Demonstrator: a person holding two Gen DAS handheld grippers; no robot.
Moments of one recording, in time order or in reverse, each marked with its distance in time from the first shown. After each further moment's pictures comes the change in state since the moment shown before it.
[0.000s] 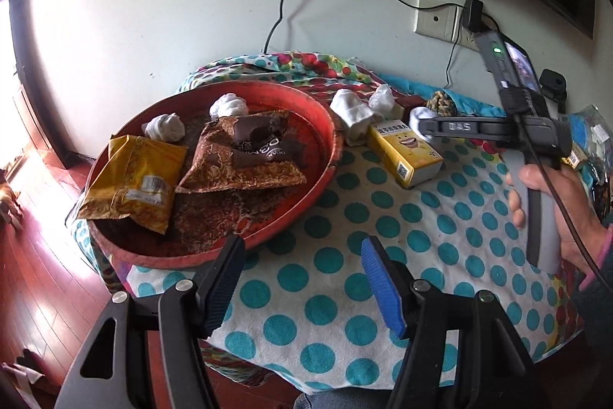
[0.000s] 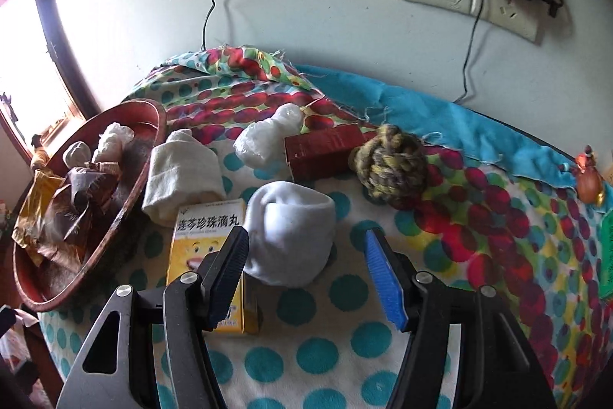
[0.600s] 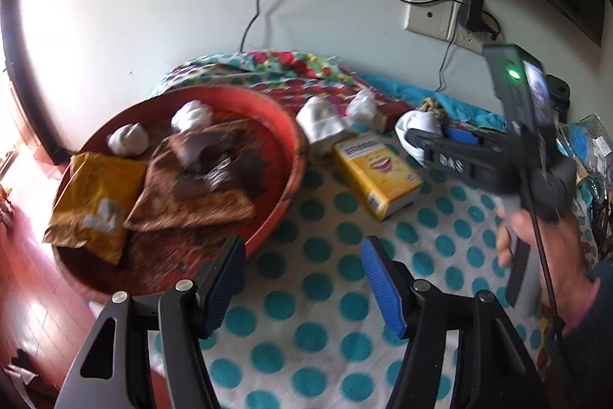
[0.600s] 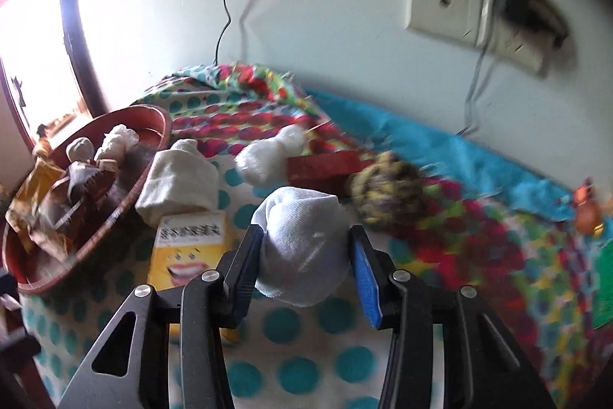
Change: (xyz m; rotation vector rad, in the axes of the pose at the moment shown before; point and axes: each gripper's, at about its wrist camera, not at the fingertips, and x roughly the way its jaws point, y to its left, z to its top) left arm 0.034 -0.036 0.035 -0.014 0.030 -0.036; right arm -0.020 -0.014 -0.010 -0.101 -0.129 -0.024
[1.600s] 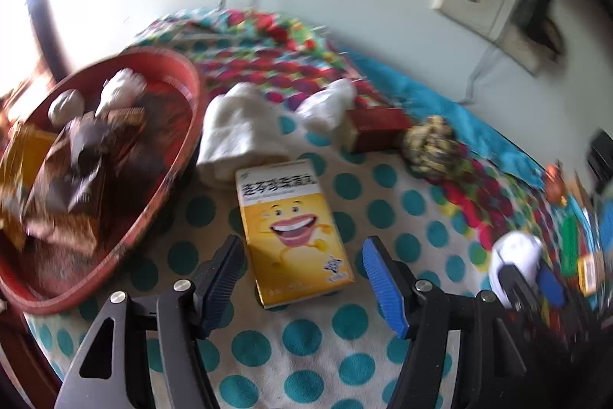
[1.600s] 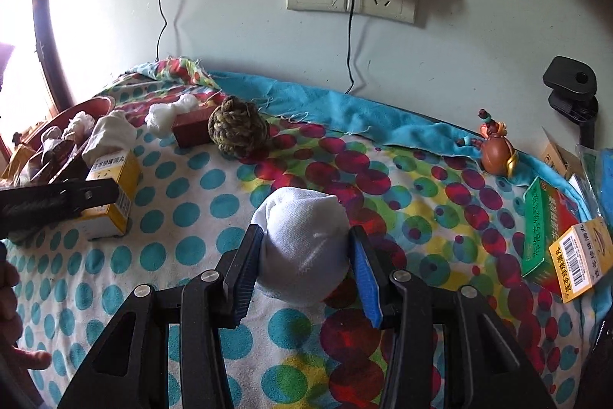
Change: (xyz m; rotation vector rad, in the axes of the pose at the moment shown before) left arm 0.101 -0.071 0.058 -0.258 0.151 0.075; right arm -0.043 -0.091 -0.045 0.059 0.044 -0.085
